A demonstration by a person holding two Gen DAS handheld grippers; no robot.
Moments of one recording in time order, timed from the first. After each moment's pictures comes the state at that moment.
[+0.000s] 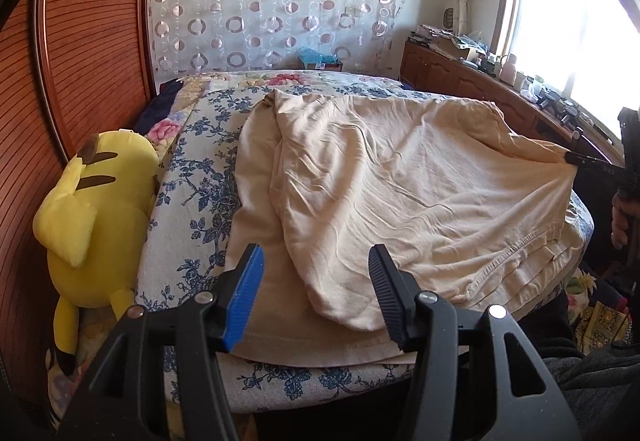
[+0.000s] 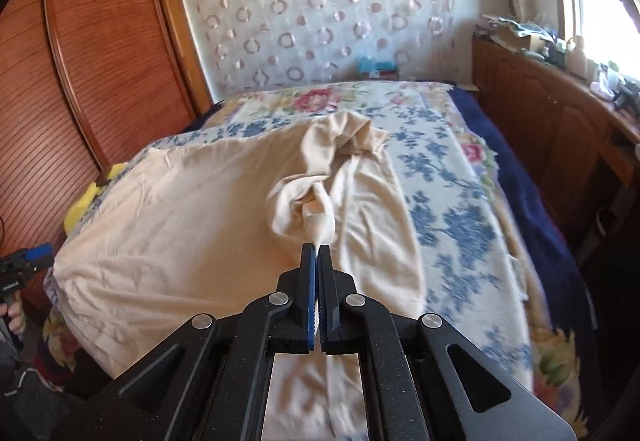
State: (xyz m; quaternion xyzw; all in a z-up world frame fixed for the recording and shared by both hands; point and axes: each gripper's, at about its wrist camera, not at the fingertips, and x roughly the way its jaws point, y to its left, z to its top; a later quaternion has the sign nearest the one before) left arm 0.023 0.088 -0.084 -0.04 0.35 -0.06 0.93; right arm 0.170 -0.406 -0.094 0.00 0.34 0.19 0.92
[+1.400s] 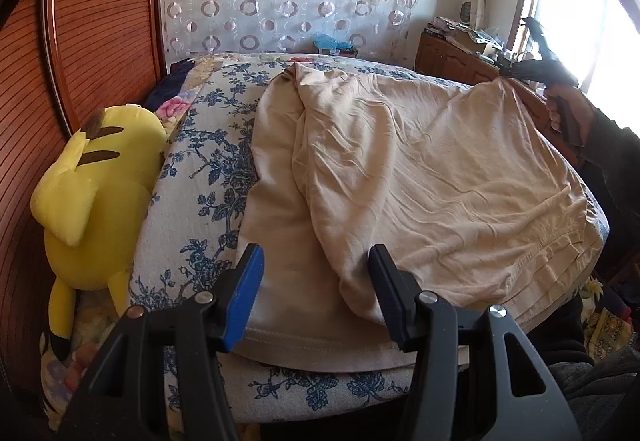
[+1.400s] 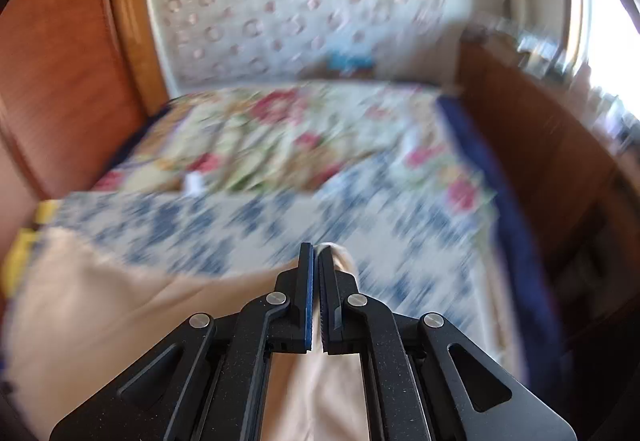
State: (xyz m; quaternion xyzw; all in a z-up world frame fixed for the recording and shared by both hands) left arm 0.037 0.103 -0.112 -0.06 0.37 -0.04 0.92; right arm 0.413 -0.337 -0.072 -0.06 0.36 0.12 0.92
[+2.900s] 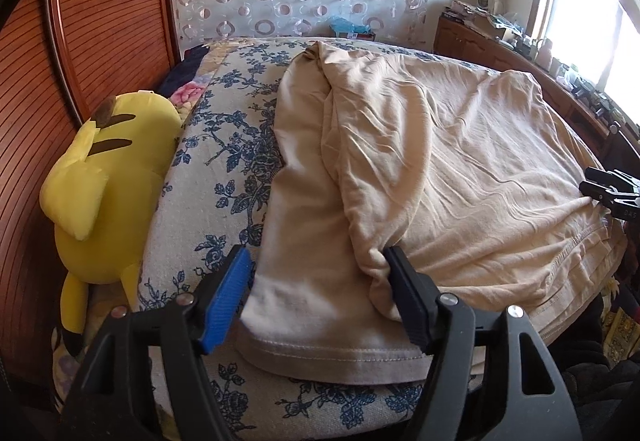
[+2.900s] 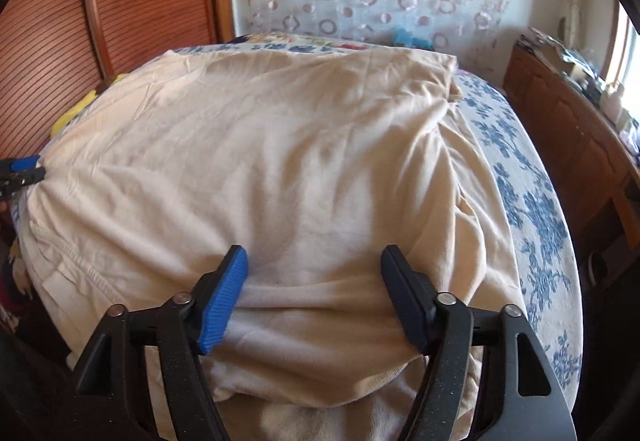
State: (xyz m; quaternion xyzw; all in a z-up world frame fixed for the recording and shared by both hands) left arm 0.053 0.111 -0.125 -0.04 0.41 0.00 0.91; right arm 0.183 -0.324 -0.162 -0.12 0.39 0.22 0.89
